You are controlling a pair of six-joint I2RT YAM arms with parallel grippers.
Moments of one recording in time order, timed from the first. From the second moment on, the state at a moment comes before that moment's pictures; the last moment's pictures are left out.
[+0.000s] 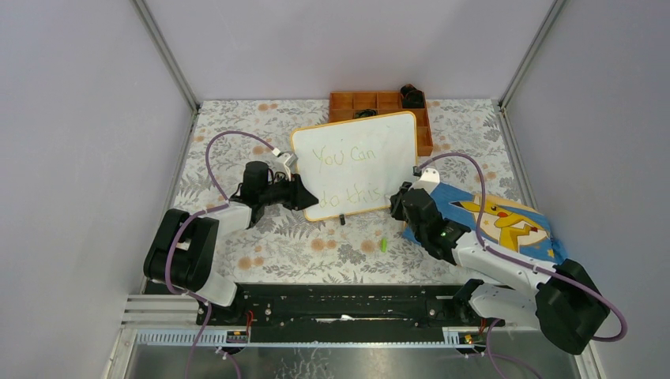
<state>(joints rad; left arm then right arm) -0.24 1.52 0.59 0.40 0.74 -0.28 0.73 1.10 0.51 0.09 0.48 0.62</state>
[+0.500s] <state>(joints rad) -0.24 1.51 0.59 0.39 0.72 -0.28 0.73 0.91 0.61 -0.04 0.46 0.60</state>
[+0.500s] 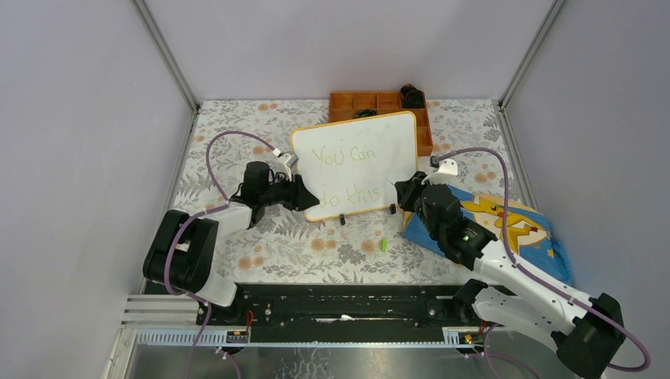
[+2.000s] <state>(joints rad) -0.20 0.67 0.58 -0.21 -0.25 -0.51 0.73 0.49 0.60 -0.26 0.22 0.49</state>
